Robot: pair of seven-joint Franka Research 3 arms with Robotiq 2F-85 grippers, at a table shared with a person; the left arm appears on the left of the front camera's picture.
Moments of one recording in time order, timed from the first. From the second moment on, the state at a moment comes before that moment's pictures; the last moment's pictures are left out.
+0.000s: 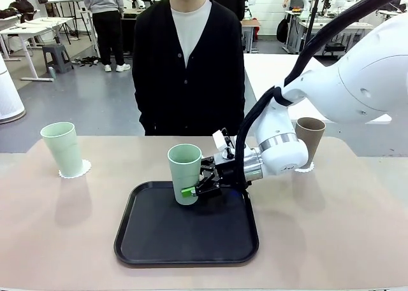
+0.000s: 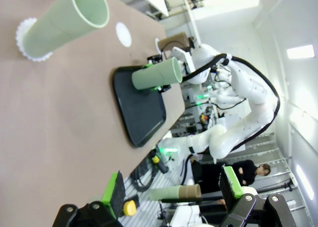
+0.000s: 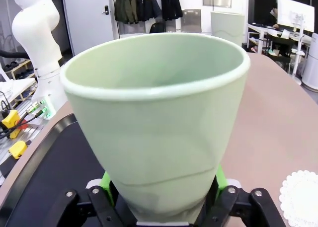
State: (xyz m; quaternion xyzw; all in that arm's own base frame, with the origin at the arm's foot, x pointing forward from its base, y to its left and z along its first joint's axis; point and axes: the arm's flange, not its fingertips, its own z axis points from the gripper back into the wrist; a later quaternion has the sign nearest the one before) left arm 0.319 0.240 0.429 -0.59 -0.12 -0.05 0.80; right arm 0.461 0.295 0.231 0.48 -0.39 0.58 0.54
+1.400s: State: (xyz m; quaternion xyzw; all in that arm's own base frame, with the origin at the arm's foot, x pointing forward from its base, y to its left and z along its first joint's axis) left arm 0.319 0.240 0.429 -0.59 -0.12 -0.05 0.80; right arm 0.455 0.311 0.389 0.50 -0.38 0.55 0.56
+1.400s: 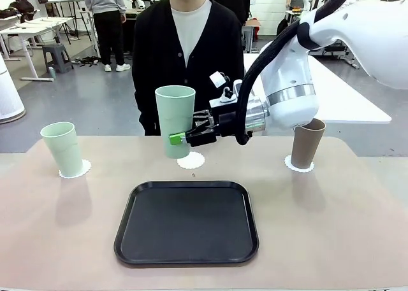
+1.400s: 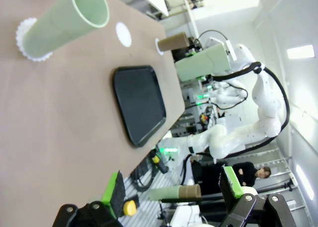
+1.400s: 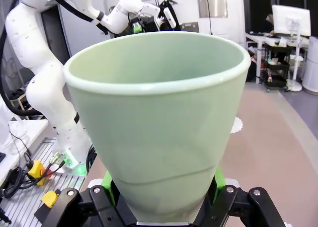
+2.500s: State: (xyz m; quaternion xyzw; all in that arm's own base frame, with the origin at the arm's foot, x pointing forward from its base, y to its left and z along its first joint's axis) left arm 0.319 0.240 0.429 -0.59 -0.12 -0.05 0.80; right arm 0.562 0.303 0.425 0.49 -0.33 0.62 0.52
